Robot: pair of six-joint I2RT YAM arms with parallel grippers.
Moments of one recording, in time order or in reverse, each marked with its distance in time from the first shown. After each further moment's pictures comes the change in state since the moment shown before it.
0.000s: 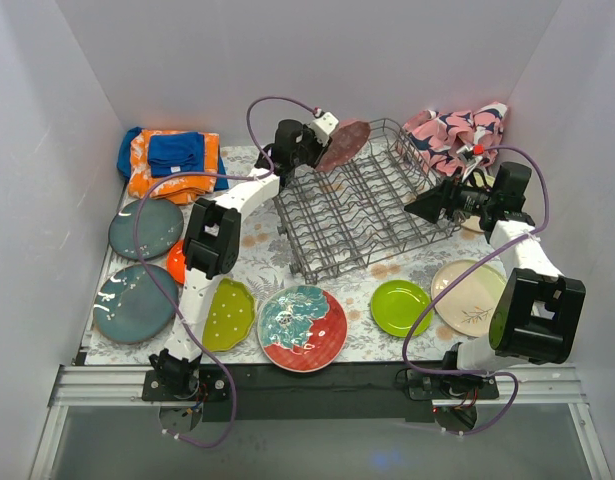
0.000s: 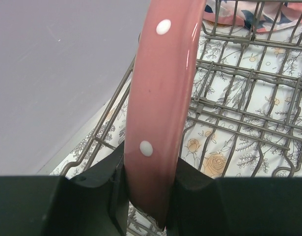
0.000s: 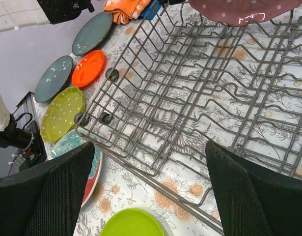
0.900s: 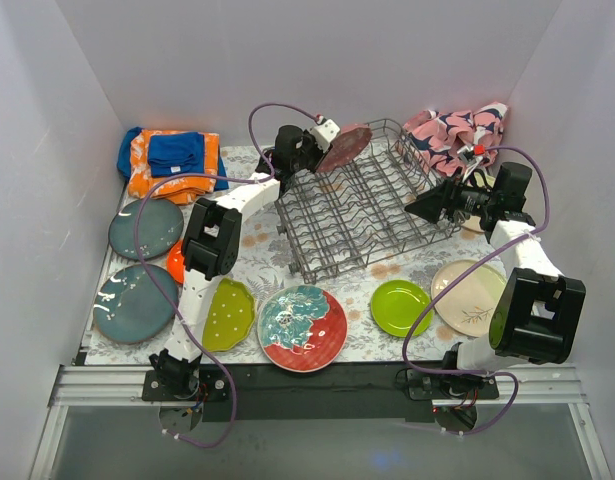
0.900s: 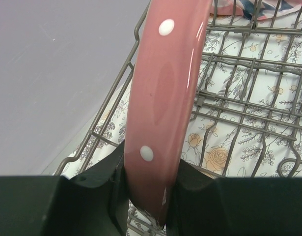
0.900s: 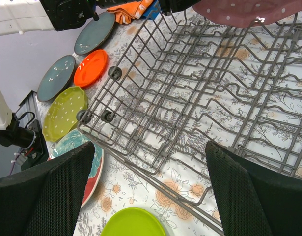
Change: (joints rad) left arm -0.008 -0.023 -0.092 0.081 -0.002 0.061; right arm -0.004 0.001 0.000 0.000 -0.015 0.001
